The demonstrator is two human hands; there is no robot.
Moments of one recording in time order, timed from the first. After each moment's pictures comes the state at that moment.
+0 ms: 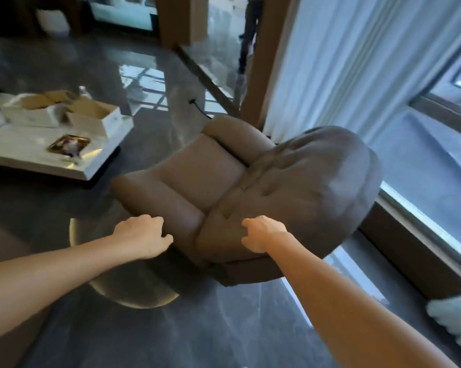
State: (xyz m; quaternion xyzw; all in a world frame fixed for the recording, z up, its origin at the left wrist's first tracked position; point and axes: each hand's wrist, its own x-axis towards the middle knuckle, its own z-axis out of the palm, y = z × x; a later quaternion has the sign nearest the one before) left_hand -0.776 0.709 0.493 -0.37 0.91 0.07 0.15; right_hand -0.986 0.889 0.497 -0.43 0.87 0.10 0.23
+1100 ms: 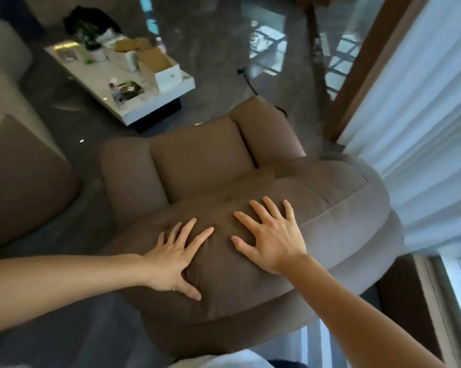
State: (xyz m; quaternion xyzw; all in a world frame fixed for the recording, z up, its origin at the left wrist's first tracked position) left_hand -1.300 0.898 0.421 -0.43 0.83 0.26 0.24; right_hand -1.555 0.929 0.443 -0.77 0.63 -0.01 0.07
